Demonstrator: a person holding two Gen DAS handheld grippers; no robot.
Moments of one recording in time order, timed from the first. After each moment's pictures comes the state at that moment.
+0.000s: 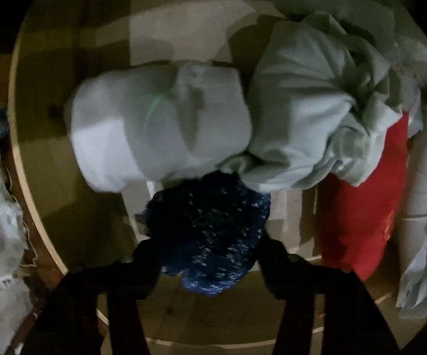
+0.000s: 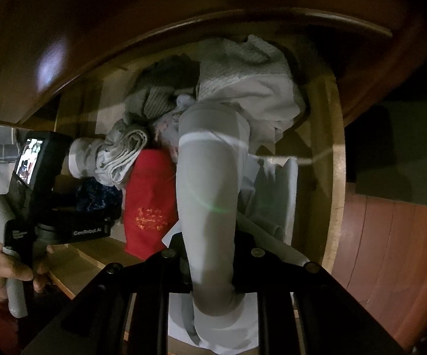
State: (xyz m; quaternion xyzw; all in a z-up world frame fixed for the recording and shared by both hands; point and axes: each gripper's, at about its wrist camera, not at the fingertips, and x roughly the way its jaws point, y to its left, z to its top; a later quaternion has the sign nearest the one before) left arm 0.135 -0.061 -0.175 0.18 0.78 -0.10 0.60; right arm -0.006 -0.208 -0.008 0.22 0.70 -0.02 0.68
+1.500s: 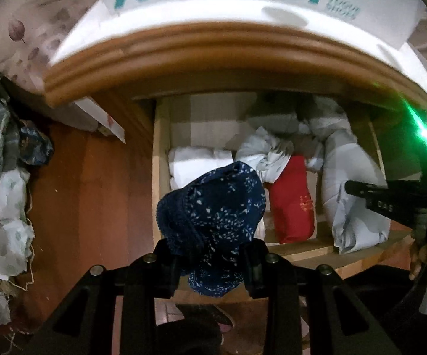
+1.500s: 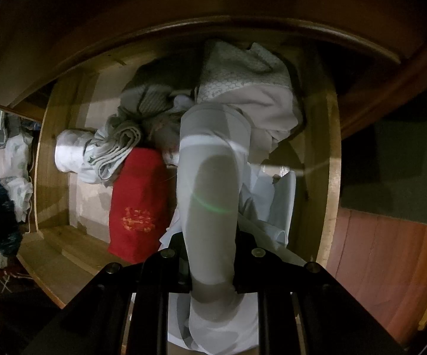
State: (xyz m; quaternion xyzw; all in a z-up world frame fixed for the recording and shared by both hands) left arm 0.043 -0.018 0.006 0.13 0.59 -0.12 0.78; right arm 0.000 -0.194 -0.015 0.16 0.70 -0.04 0.70
